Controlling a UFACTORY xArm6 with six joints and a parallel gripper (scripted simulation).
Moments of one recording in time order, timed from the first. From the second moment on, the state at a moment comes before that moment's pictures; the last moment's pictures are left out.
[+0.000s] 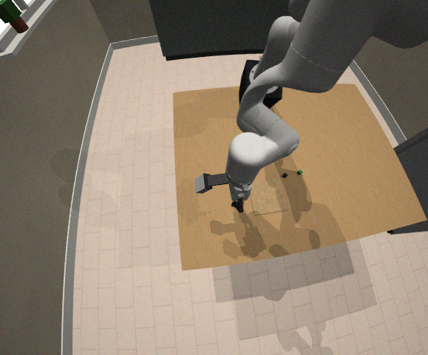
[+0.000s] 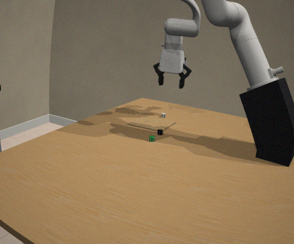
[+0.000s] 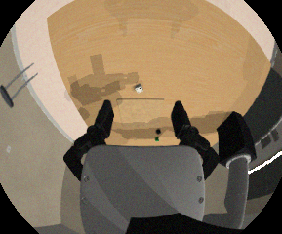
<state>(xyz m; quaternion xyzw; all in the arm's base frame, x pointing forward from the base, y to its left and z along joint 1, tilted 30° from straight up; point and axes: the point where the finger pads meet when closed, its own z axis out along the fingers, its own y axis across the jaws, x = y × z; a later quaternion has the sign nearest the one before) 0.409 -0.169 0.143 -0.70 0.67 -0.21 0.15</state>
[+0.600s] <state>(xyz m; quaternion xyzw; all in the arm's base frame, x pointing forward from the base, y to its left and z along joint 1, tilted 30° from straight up) 0.443 -0.169 0.084 -0.70 0.67 -0.20 0.14</state>
